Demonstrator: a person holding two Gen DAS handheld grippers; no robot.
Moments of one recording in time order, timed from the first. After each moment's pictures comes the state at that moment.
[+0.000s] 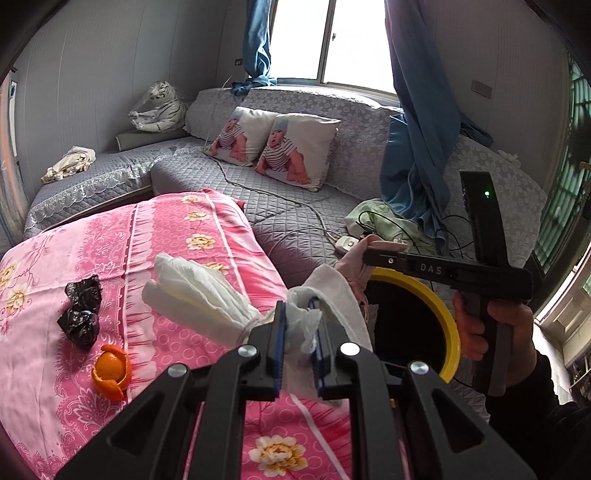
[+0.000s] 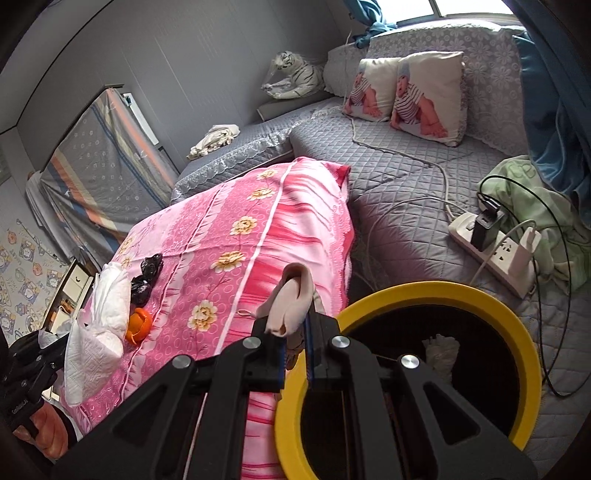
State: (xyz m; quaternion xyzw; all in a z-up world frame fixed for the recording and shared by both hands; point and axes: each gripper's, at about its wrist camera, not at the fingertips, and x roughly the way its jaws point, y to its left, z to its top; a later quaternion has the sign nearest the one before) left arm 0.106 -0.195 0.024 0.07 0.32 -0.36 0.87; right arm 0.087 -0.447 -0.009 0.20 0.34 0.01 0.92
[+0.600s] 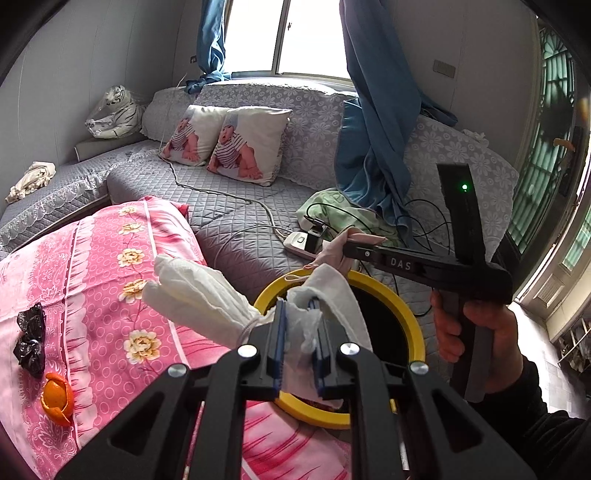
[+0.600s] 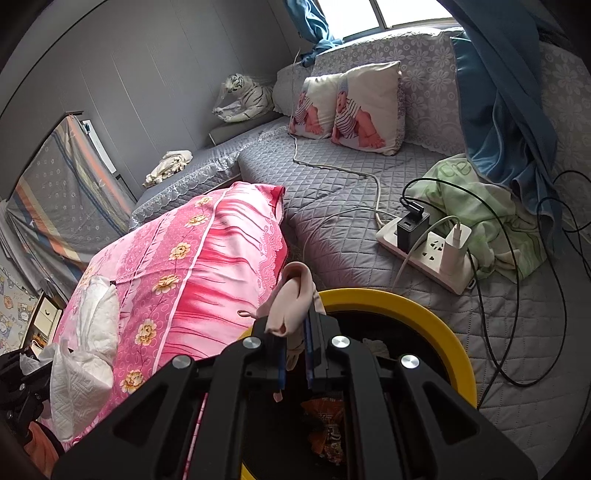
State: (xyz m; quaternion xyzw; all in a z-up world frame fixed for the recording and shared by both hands) left arm 0.089 -0.270 0.018 0.09 0.33 -0.43 0.84; right arm 0.054 -0.507 -0.019 0.21 0.32 -0.08 0.92
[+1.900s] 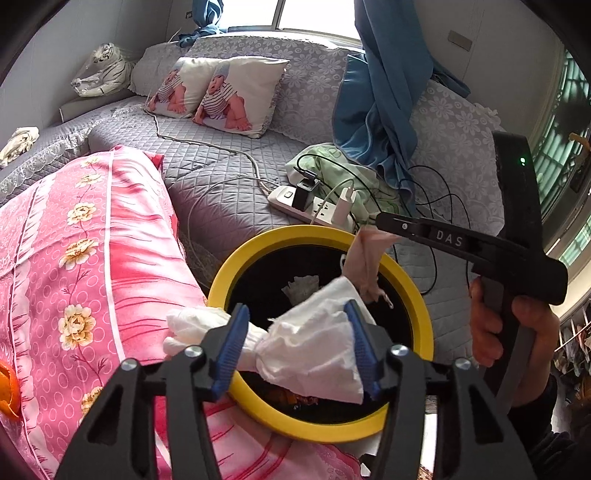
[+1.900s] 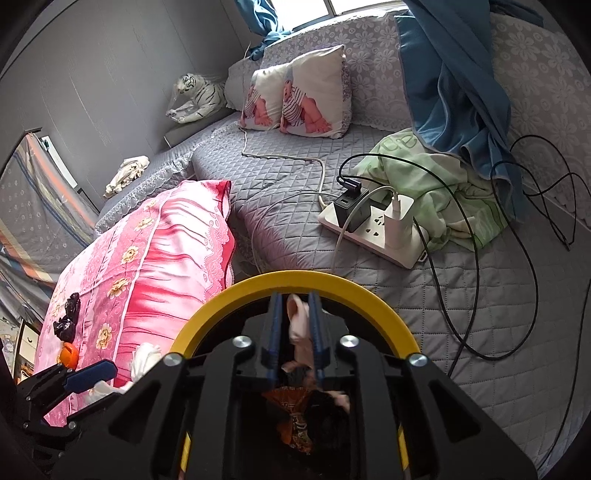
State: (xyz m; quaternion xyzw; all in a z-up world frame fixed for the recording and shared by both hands) left arm 0.116 -0.320 -0.043 0.09 0.41 -0.43 0.80; right arm 0.033 -0.543 -0.043 0.24 0.34 -0.15 0.89
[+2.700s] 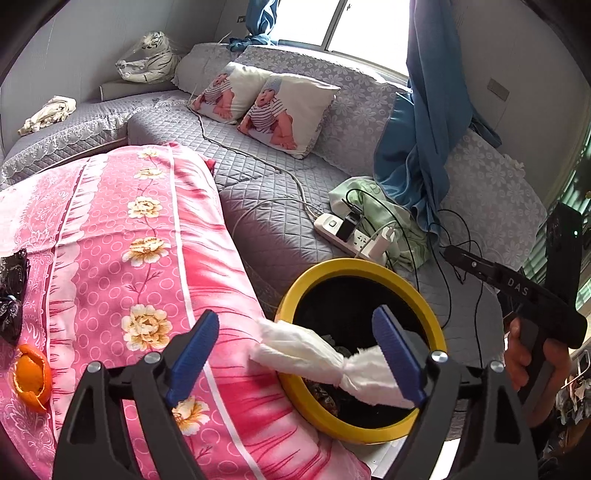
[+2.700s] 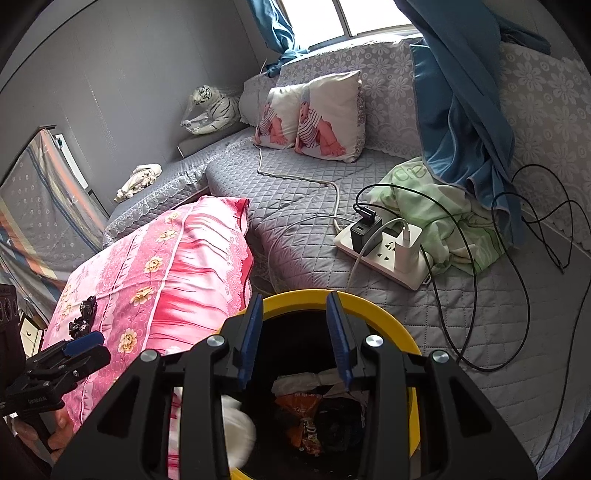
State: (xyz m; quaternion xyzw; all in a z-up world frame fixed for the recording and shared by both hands) left arm 0.160 -0.255 -0.020 0.02 0.41 -0.38 0.83; right arm 0.024 -0.518 -0.001 0.21 0.32 -0.14 0.91
